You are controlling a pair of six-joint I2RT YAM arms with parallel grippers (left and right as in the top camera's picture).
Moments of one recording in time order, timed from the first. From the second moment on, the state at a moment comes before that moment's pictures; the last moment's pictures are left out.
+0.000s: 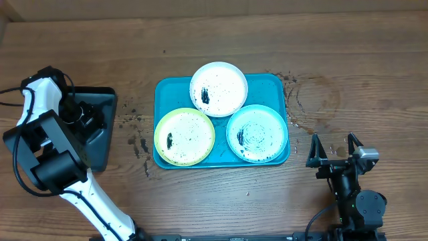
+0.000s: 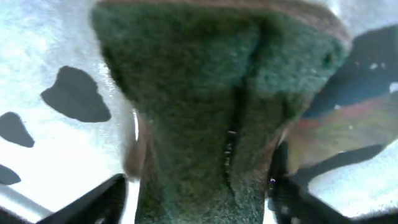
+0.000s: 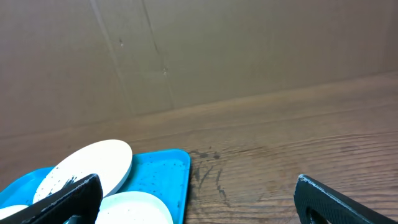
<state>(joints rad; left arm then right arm) 0.49 2.21 1.67 -1.18 -0.02 -0.45 0.03 0.01 0.02 -0.03 -0.06 0.22</state>
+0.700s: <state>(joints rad) 0.49 2.21 1.67 -1.12 -0.01 -0.41 0.03 0.01 0.02 -0.03 -0.06 0.22</state>
